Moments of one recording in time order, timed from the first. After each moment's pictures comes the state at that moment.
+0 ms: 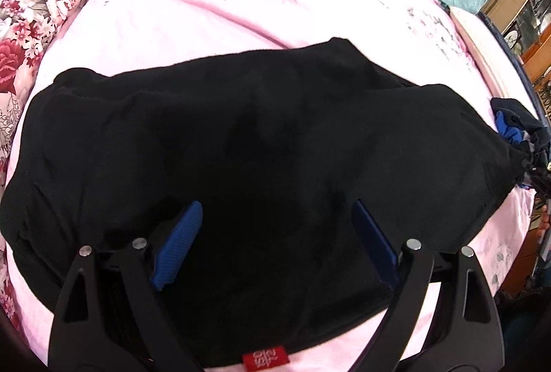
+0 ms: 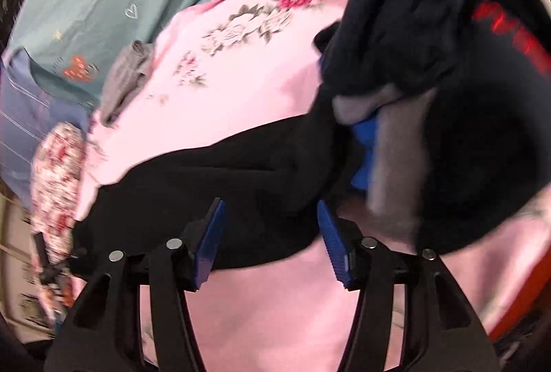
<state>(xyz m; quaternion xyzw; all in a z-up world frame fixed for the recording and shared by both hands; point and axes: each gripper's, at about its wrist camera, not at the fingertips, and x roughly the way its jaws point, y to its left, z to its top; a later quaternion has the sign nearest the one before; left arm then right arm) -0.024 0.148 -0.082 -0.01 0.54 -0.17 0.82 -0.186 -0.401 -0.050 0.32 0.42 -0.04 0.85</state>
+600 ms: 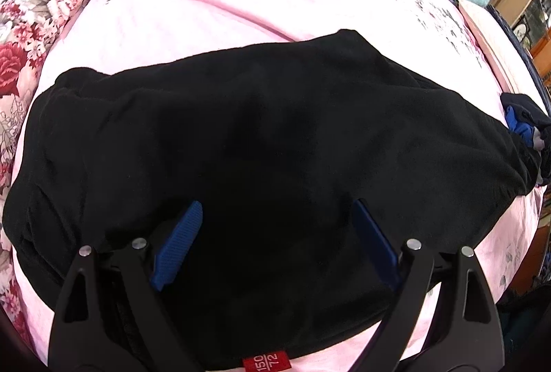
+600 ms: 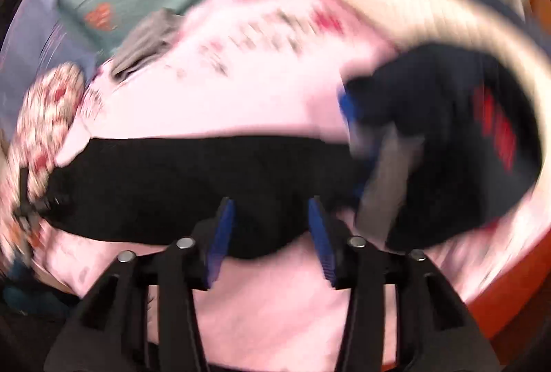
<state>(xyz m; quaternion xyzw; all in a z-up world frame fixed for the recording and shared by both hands) -0.023 0.145 -0.084 0.00 0.55 -0.16 0.82 -0.188 -0.366 0.024 0.09 0.44 -0.01 0.89</state>
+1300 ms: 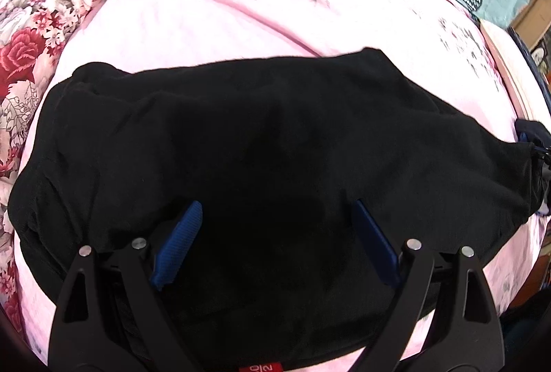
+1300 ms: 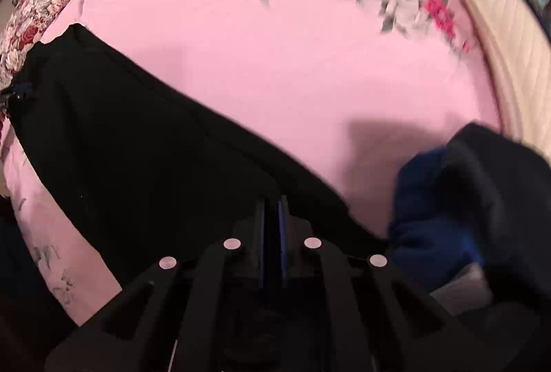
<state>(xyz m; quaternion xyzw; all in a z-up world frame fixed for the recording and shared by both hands) -0.013 0.148 -0.081 -0.02 0.55 -0.11 0.83 -0.069 -0.373 -0.037 -0.07 0.59 0.09 0.80</state>
